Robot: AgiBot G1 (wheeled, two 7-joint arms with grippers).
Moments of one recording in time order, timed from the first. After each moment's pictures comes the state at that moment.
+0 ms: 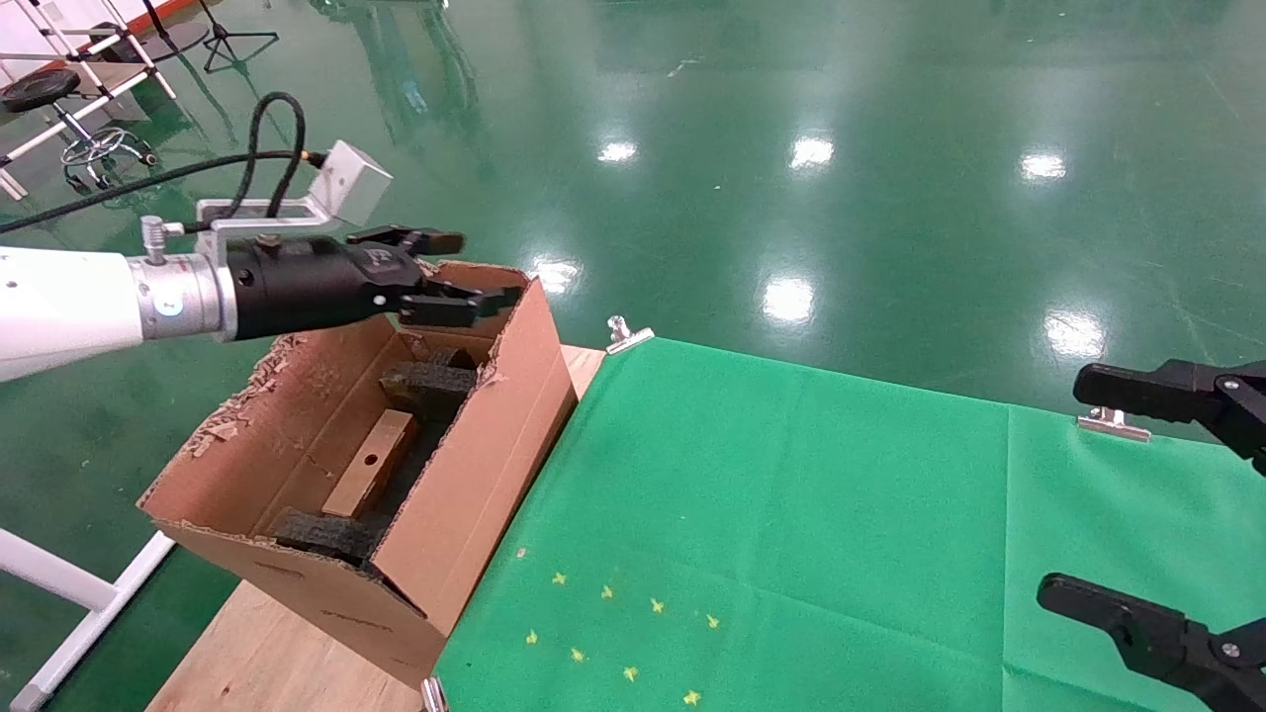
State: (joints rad) left arm -1.44 0.62 0.45 -0.75 1.32 1.18 -0.35; right arm 1.08 -0.57 -0.35 1.23 -0.67 -1.44 0.14
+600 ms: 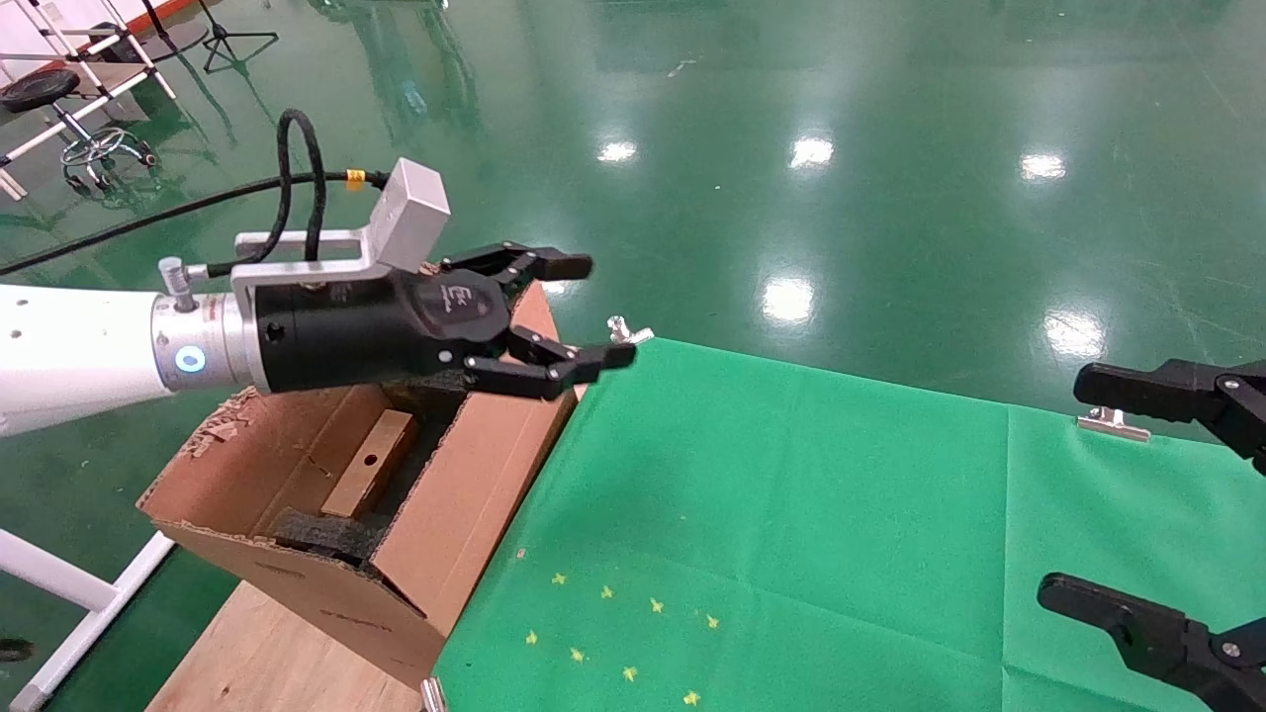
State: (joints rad) left arm -1.26 0.62 0.37 -1.01 1.03 1.33 -0.27; right arm 1.08 -0.57 -0.35 1.23 -0.66 -1.44 0.14
